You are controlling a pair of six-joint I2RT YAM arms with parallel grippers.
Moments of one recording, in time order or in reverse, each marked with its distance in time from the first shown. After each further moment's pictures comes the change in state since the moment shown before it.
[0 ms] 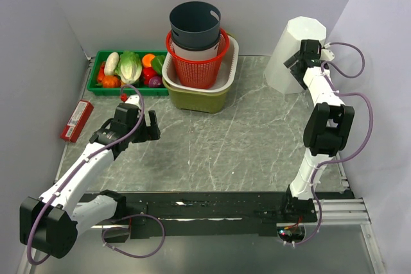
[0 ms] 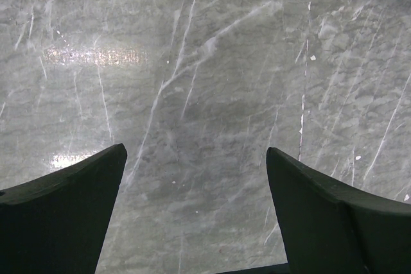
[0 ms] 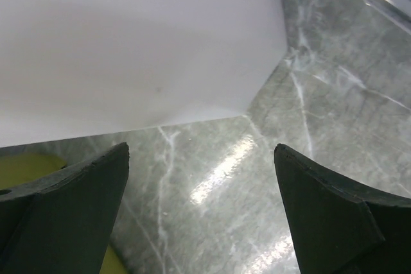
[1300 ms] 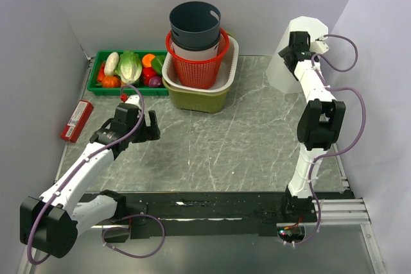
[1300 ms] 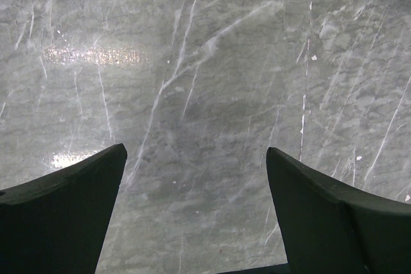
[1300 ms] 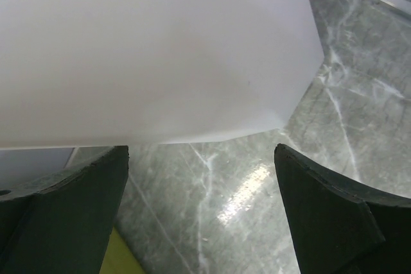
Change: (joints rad) left arm 0.001 0.003 0.000 0.000 -0.001 0.000; right arm 0.083 0.094 0.172 -0.030 0.165 0.103
